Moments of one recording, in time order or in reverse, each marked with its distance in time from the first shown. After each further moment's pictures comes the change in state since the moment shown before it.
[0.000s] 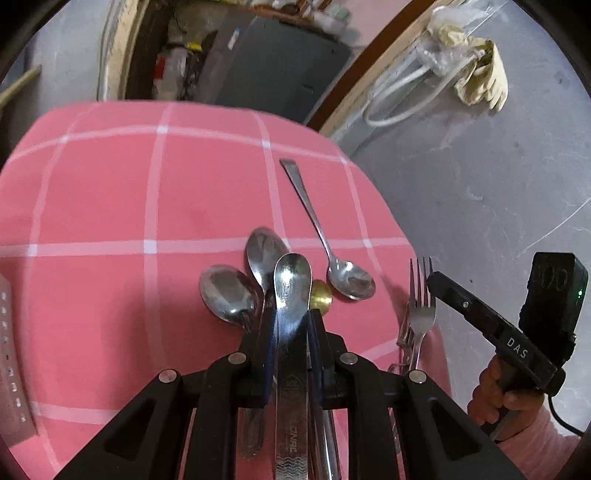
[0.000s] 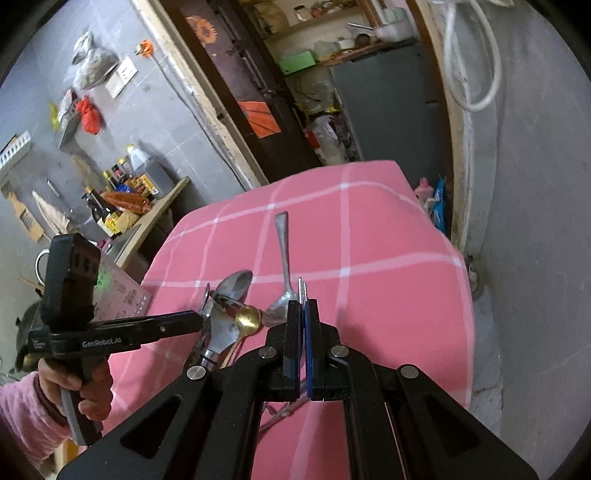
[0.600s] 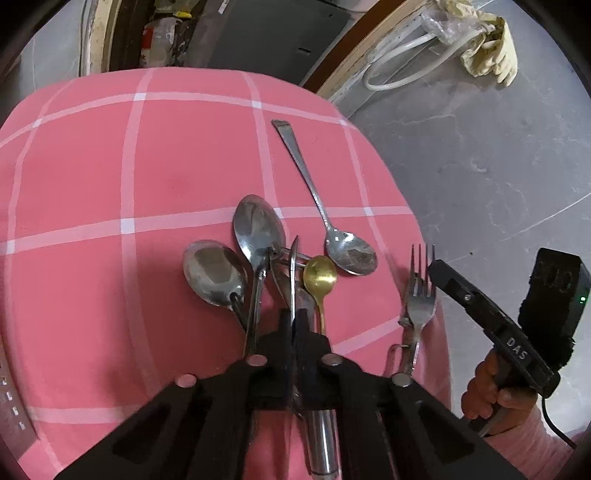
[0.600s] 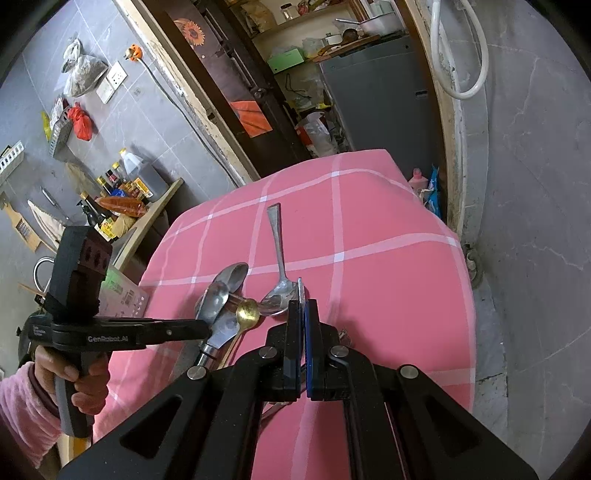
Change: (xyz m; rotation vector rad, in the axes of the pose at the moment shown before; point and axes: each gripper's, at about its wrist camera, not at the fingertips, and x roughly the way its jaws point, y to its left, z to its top) left arm 0.019 -0.006 0.008 0.014 0.145 -0.019; right arm 0.002 0.005 -0.009 0.025 0.001 -0.013
